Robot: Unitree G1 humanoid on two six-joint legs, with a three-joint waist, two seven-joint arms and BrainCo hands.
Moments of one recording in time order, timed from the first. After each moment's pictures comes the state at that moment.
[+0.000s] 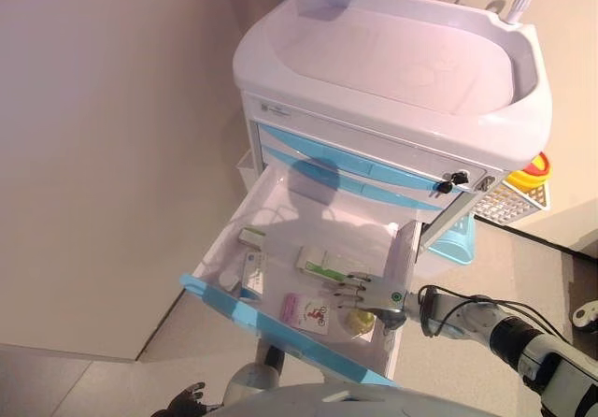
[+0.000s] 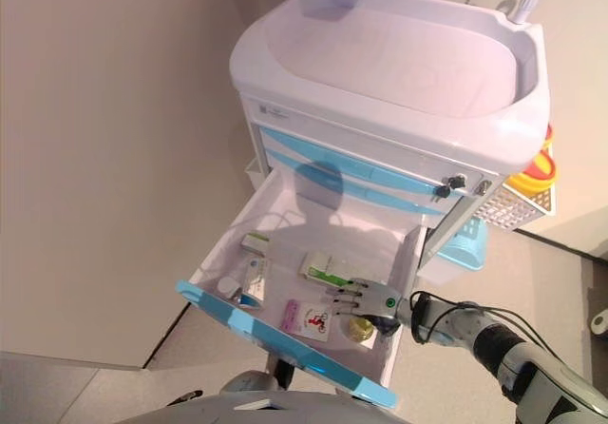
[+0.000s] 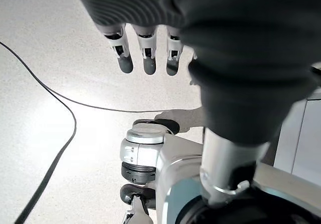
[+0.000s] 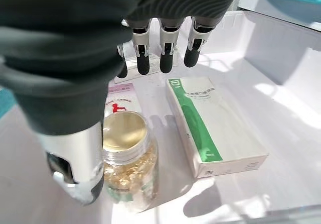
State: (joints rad) left arm 0.16 0.31 -0.21 1.16 -0.12 -0.11 -0.10; right arm -0.31 -0.68 0.86 0.62 -1.28 -0.54 -0.43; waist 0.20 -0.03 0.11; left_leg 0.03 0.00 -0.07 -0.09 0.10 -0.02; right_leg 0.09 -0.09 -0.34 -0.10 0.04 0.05
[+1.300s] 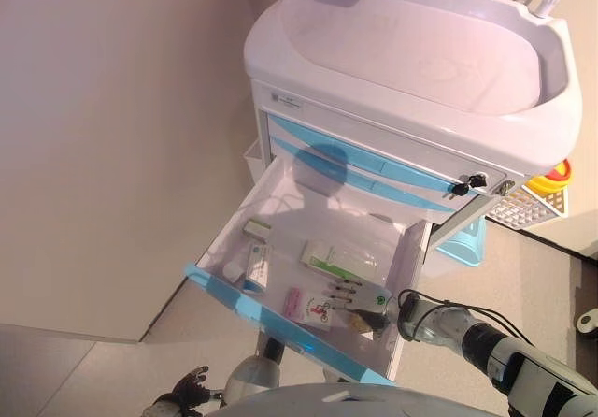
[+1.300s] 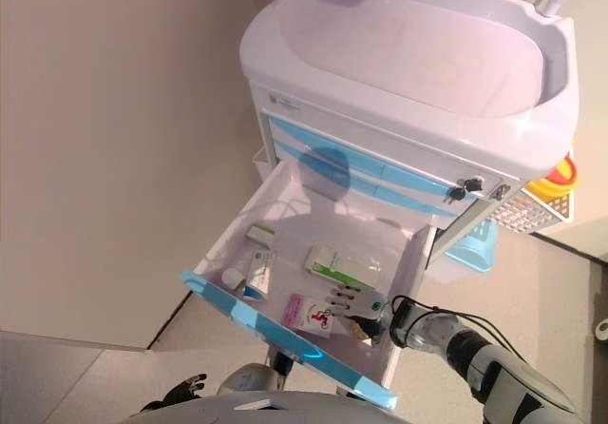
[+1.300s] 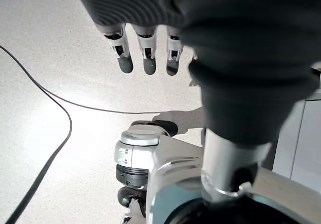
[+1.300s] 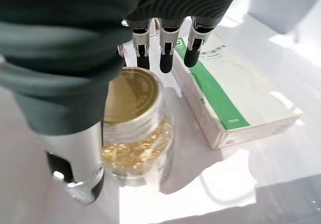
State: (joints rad) left arm 0.11 0.31 -0.23 1.17 -0.10 -0.12 -0.08; right arm -0.32 -0.55 0.92 0.75 -1.24 -0.41 -0.32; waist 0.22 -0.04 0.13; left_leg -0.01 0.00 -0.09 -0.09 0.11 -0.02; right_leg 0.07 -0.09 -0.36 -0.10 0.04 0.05
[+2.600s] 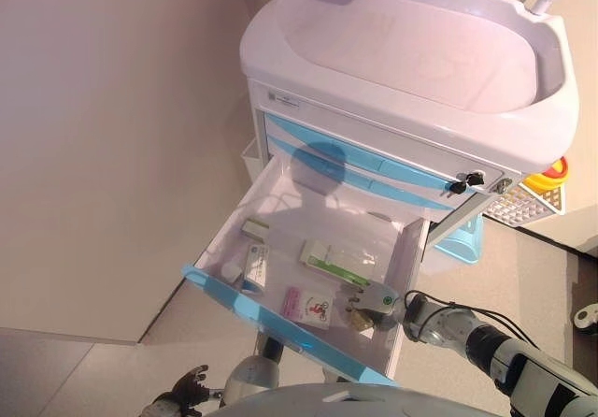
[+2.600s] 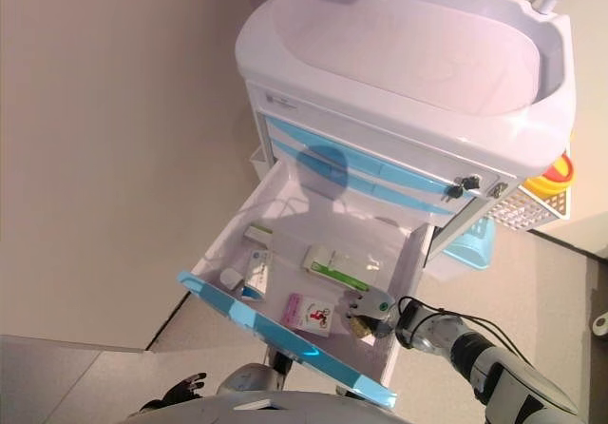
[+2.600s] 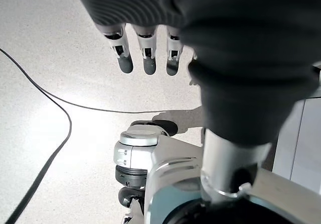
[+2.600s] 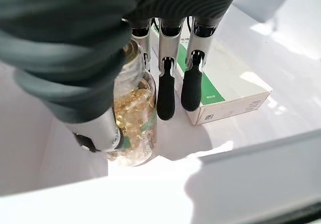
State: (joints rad) left arm 0.11 0.31 -0.23 1.17 -0.10 -0.12 -0.08; right arm -0.31 -0.56 0.91 0.79 -1.24 -0.38 -0.32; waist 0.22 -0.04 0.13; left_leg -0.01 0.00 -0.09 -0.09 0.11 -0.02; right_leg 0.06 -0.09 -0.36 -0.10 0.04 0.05
